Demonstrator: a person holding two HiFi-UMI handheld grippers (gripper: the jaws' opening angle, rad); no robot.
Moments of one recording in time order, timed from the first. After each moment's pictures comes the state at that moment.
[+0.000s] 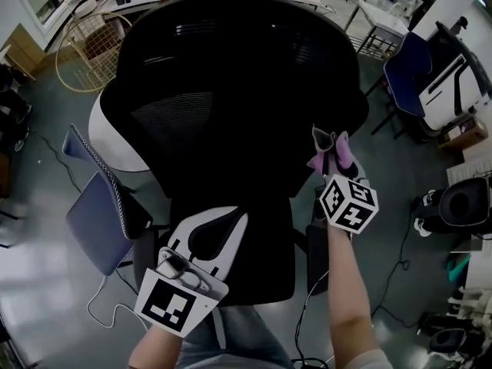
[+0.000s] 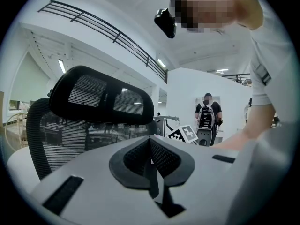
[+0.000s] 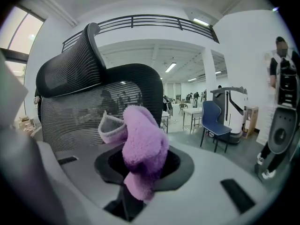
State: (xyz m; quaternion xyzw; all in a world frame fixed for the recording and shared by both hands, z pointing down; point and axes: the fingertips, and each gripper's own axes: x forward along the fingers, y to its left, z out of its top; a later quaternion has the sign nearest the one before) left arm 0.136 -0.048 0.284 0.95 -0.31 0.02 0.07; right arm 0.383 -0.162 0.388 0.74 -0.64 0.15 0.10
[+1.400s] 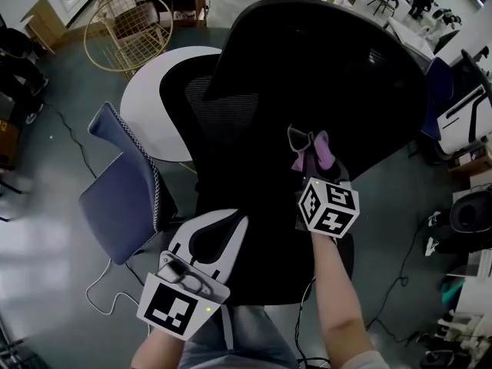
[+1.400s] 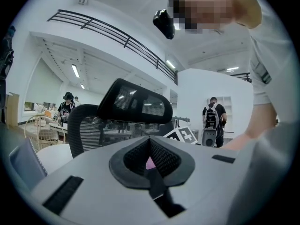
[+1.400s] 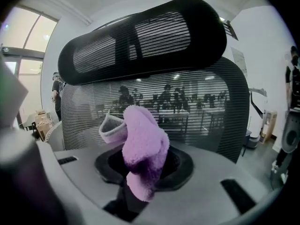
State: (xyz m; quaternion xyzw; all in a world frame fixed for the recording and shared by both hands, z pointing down) left arm 0.037 -0.059 0.289 0.93 -0.37 0.01 0.08; right arm 0.217 -0.201 0.396 0.68 -0.71 0.14 0.13
